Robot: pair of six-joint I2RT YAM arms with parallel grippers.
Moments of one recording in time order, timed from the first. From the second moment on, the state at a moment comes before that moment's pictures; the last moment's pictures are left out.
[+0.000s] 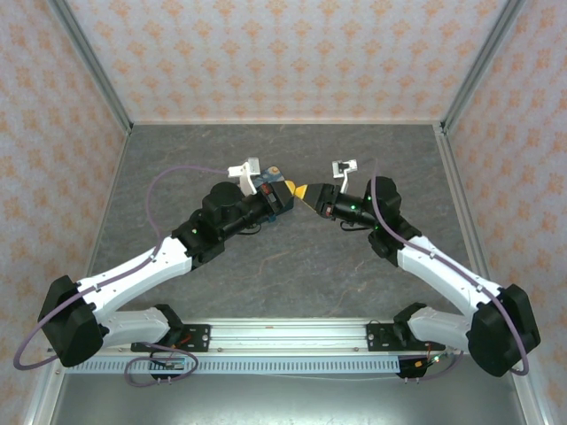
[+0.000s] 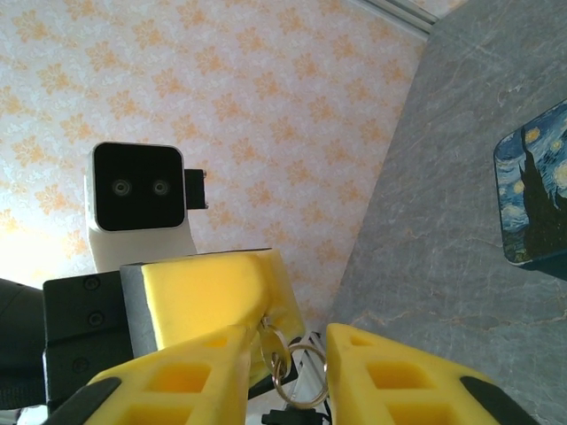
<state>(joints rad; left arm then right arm) -0.73 1.18 0.86 0.19 0.05 -1.04 0.54 1.13 0.72 0.36 -0.65 1.10</state>
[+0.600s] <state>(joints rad) -0.73 1.19 0.86 0.18 0.04 -1.04 0.54 1.15 0.72 0.38 -0.65 1.13</state>
